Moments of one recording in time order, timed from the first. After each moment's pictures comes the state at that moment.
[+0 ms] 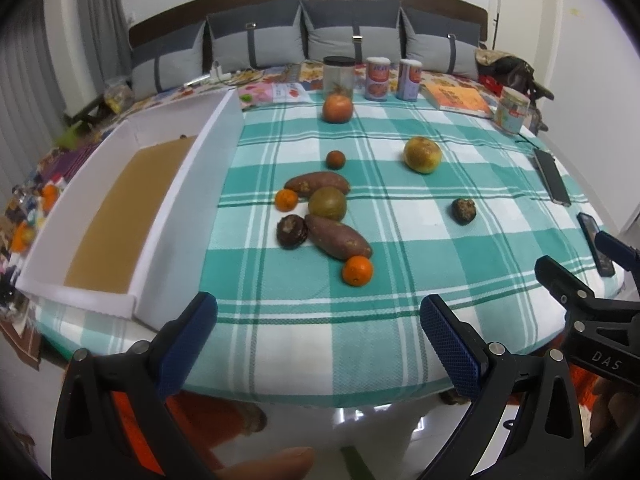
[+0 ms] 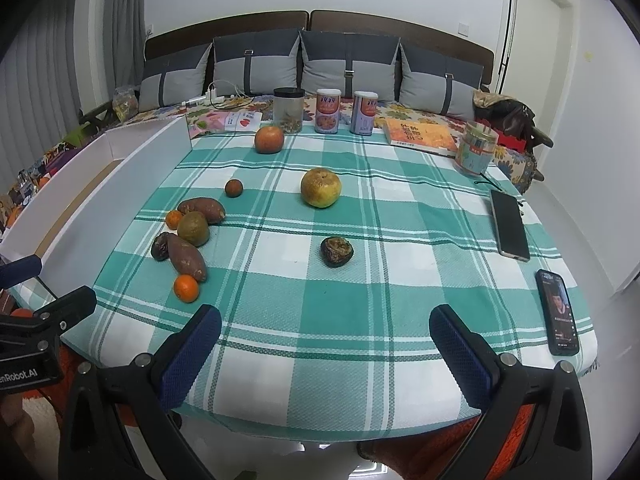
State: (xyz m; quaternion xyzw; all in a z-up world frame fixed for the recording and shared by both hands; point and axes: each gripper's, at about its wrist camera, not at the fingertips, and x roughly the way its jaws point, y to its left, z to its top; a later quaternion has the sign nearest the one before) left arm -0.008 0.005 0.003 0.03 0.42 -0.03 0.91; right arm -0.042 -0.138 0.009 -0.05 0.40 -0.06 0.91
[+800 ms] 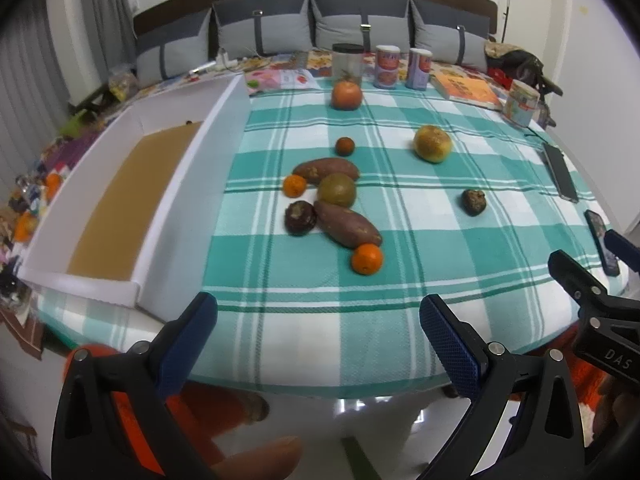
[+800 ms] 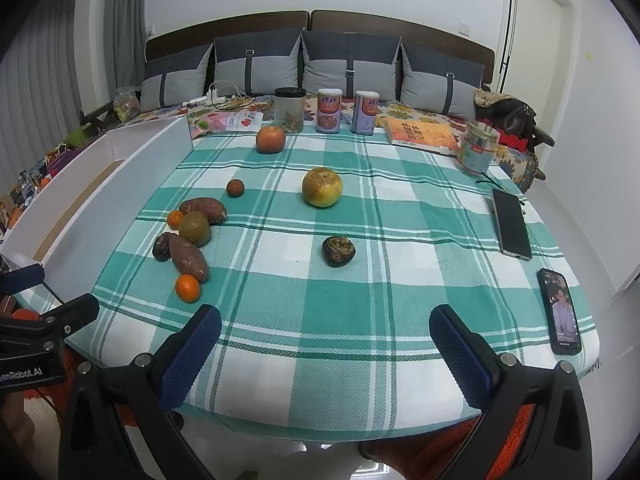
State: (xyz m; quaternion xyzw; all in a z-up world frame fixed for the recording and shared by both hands) left arm -0.005 0.012 -0.003 0.02 0.44 -0.02 0.90; right arm -0.043 -0.138 0.007 -0.05 0.39 -0.06 0.92
